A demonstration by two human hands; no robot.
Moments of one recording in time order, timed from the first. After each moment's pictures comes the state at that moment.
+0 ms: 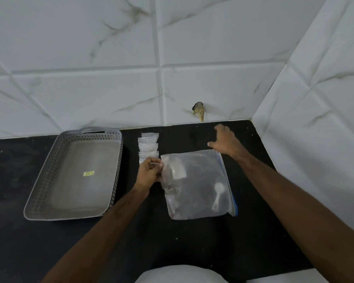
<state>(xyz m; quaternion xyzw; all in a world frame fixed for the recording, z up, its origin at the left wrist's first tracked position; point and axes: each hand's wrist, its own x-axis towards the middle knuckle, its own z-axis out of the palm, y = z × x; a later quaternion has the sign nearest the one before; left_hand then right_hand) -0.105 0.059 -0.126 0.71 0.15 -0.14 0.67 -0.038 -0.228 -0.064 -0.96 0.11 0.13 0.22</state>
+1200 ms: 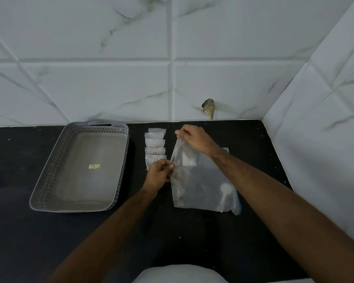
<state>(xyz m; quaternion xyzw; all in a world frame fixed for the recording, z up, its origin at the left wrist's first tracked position) -0.108 0.053 -0.142 0.70 0.12 -0.19 0.68 -0.011 -0.129 -0.083 -0.90 -0.07 0.12 0.42</state>
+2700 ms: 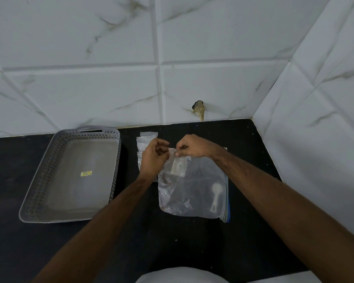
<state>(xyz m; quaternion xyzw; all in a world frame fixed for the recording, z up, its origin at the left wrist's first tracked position) -0.070 0.039 -0.104 0.81 0.01 -0.02 0.58 -0.025 -0.152 -0.058 -0.89 -0.18 0.28 0.30</state>
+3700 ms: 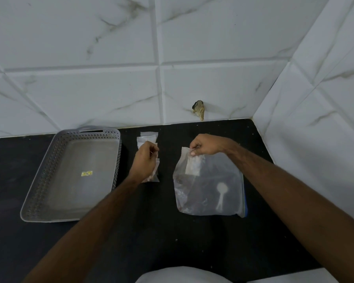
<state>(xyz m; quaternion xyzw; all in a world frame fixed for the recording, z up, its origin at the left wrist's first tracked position) -0.061 0.071 -0.114 0.89 -0.02 -0.07 0.45 -0.019 -0.191 -0.052 -0.90 -0.17 0.34 0.23</state>
